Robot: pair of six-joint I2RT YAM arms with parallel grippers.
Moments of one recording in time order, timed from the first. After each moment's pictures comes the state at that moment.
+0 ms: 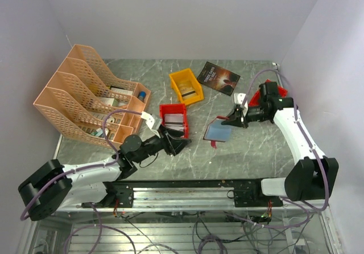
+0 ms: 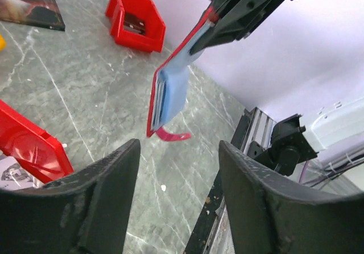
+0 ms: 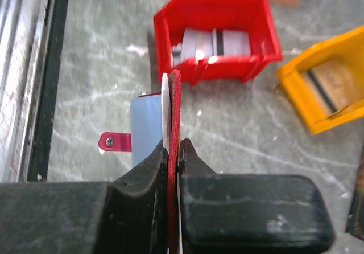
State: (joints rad) left arm -0.91 1.11 0.28 0.94 0.13 -0.53; right arm 0.06 1.33 1.09 -1.02 -1.13 -1.38
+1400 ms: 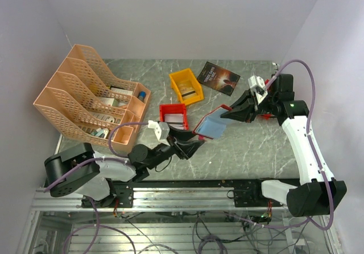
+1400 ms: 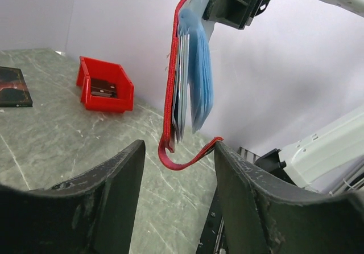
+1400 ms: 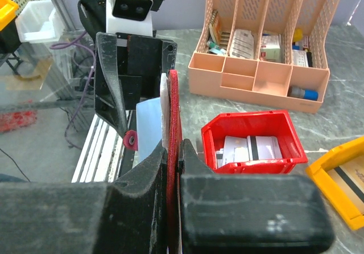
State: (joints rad) left arm -1.13 1.39 0.32 1.45 -0.05 -0.38; right arm 0.06 1.18 1.19 -0.78 -1.54 -0.75
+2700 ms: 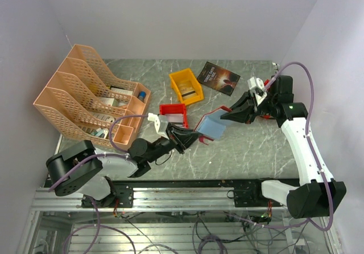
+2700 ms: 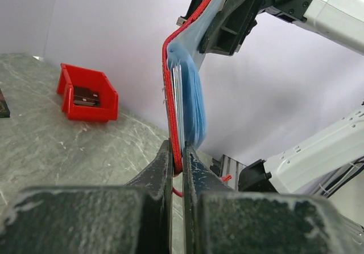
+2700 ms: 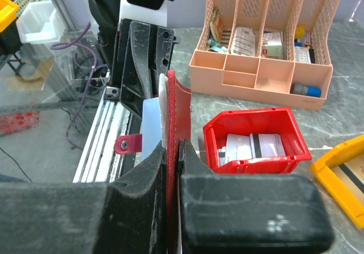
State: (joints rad) left arm -1.04 1.41 0.36 1.47 0.09 -0.48; right arm 0.06 1.16 1.15 -0.74 -1.54 -0.72
